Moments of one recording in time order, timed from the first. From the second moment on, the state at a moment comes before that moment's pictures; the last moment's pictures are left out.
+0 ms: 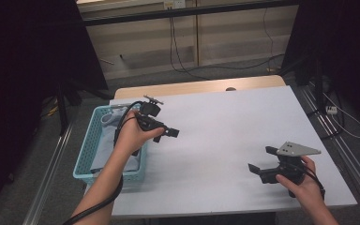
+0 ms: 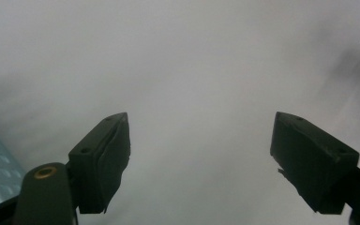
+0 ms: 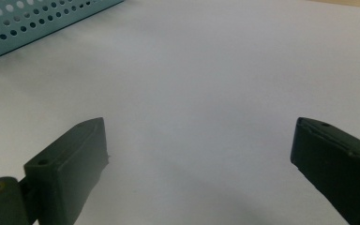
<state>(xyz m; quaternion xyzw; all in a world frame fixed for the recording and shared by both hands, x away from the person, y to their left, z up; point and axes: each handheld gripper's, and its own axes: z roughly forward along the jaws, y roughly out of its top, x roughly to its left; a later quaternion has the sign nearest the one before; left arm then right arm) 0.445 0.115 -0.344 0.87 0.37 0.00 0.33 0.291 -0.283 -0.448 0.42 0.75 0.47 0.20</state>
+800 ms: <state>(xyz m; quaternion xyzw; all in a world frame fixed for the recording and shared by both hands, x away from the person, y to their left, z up) 0.426 0.098 -0.356 0.88 0.34 -0.02 0.34 0.288 -0.293 -0.447 0.42 0.75 0.47 0.20</state>
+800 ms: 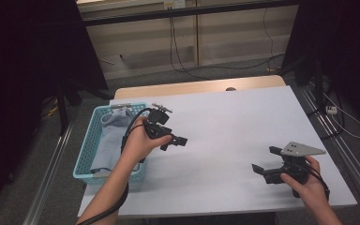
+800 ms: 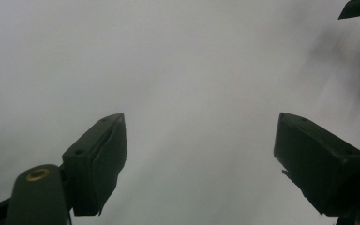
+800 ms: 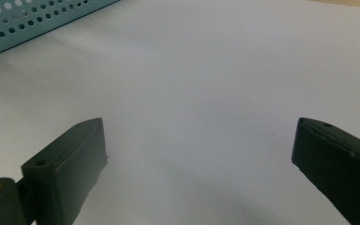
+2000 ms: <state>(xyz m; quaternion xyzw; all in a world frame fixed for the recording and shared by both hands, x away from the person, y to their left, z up) 0.395 0.102 -0.393 0.87 0.32 -0.03 0.36 0.285 -0.294 -0.449 0.42 0.76 0.46 0.19</state>
